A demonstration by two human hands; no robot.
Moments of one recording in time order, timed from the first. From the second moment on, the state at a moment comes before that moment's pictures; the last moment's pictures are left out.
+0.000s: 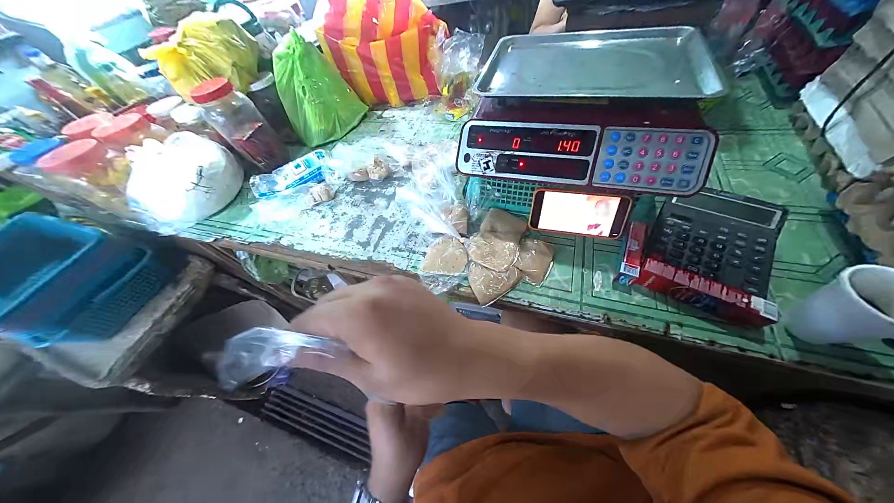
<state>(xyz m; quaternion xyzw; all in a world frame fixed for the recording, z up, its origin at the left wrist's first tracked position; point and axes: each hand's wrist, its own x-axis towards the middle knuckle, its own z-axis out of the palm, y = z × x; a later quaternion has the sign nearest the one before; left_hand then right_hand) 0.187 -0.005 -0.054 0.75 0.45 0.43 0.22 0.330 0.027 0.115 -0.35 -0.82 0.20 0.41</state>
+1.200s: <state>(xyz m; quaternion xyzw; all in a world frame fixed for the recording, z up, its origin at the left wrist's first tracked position) 0.233 0.187 0.080 0.87 0.39 0.15 0.27 0.406 0.162 0.096 -0.55 -0.63 0.34 0.42</state>
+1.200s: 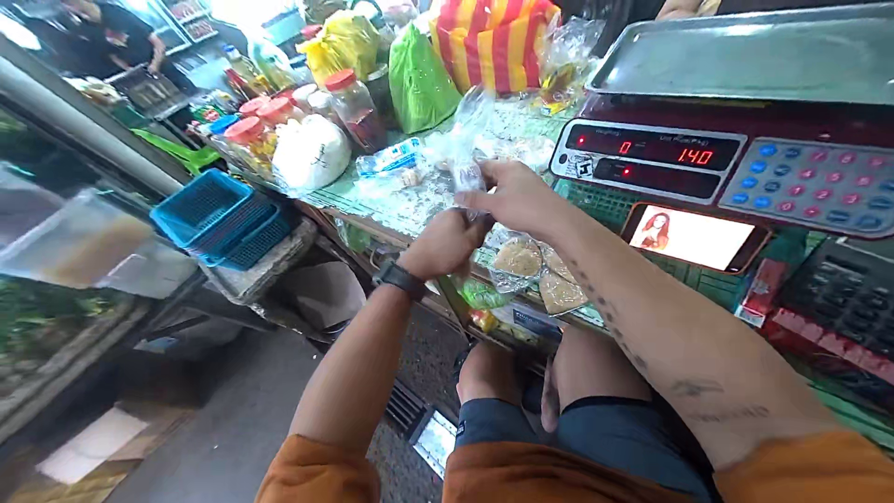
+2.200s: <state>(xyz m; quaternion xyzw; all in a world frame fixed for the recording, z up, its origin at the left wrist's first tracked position) 0.274 0.338 -0.026 0.81 0.58 0.01 0.06 0.462 0.122 0.008 -0.71 -0.62 0.12 0.31</state>
